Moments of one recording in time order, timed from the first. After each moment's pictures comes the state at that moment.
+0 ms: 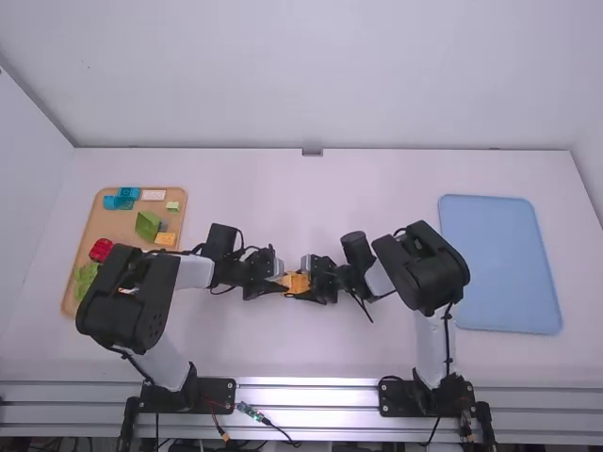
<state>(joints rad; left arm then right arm) -0.15 1.74 0.60 0.00 0.94 1.09 0.46 2.13 0.65 0.65 -0.98 -0.71</state>
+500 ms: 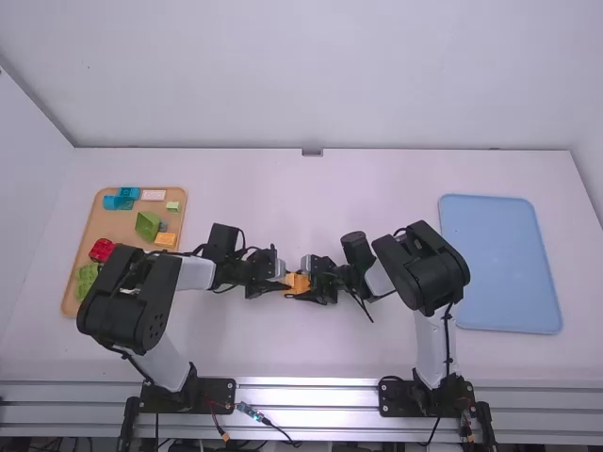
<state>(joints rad) -0.17 1.74 0.59 0.08 0.95 1.09 0.46 2.13 0.65 0.64 -0.98 -0.71</state>
